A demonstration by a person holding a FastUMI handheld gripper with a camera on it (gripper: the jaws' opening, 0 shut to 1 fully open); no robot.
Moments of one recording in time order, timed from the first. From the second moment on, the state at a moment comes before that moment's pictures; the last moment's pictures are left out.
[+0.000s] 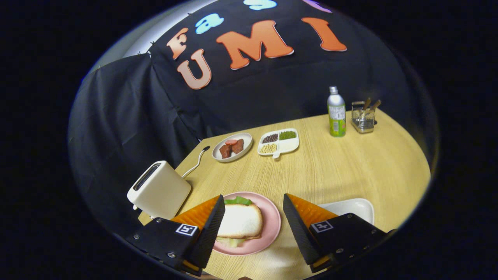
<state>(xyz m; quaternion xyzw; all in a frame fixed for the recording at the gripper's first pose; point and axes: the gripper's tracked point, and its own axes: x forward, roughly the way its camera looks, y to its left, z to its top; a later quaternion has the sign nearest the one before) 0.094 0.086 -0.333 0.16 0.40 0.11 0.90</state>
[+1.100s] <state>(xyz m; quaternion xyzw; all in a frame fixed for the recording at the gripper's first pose) 0.024 0.050 -0.040 0.06 0.12 0.06 0.99</state>
